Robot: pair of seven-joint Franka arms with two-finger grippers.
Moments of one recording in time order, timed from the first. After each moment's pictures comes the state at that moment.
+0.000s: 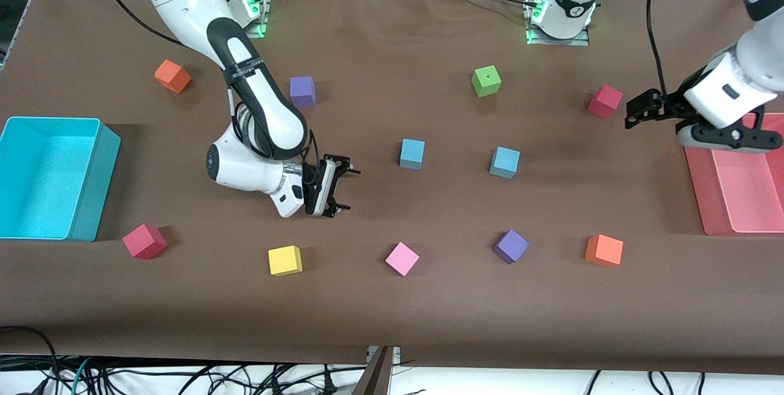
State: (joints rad) left arm 0.12 0.09 -0.21 -1.62 -0.03 1.63 0.01; right arm 0.43 0.70 0.03 -1.70 1.15 2.34 -1.64
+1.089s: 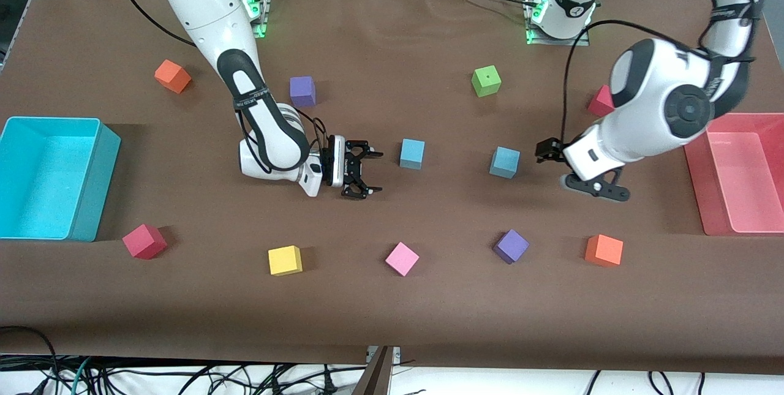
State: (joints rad) left arm 0.09 0.26 -0.34 -1.88 -0.06 2.04 0.00; right arm 0.48 0.80 0.04 -1.74 1.63 2.21 -2.30
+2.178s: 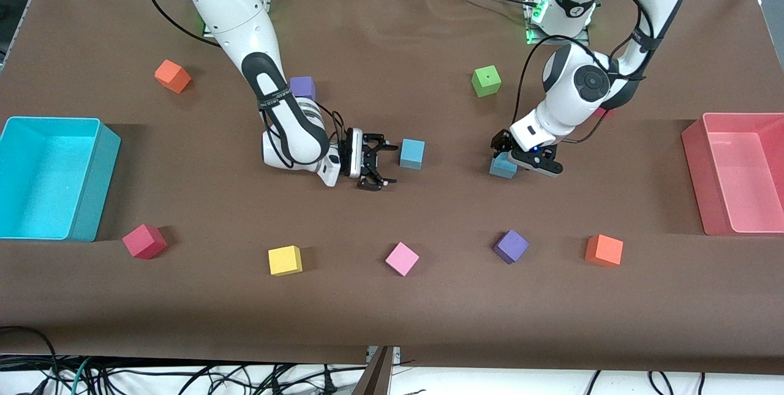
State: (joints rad) left arm 0.07 0.31 -0.42 -2.35 -0.06 2.76 0.00; right arm 0.56 0.84 0.04 -1.73 1.76 2.25 -2.37
